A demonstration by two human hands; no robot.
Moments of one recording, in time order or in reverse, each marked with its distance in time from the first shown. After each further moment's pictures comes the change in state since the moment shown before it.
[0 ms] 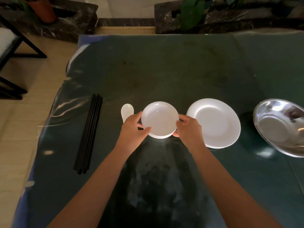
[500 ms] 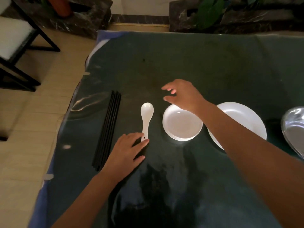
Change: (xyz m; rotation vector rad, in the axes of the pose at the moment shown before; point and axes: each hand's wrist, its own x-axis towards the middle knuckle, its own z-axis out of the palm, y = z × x) left_hand -0.057 -0.087 -0.047 0.553 -0.037 0.445; right_hand 0.063 -0.106 0.018 -0.422 -0.184 -0.598
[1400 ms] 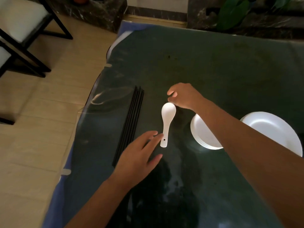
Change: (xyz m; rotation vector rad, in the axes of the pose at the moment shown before) left_hand -0.017 -0.024 -0.016 -0.210 0.150 -0.067; right_hand 0.063 -0.041 0.061 -0.136 -0.214 0.068
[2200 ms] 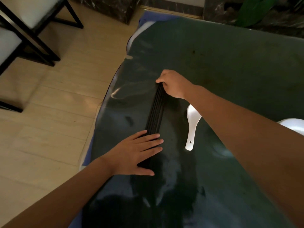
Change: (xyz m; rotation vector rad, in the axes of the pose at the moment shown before) left_hand -0.021 -0.110 -0.012 0.284 -0.265 0.455; right_hand 0.077 -0.072 0.038 -0.188 -0.046 -0.337
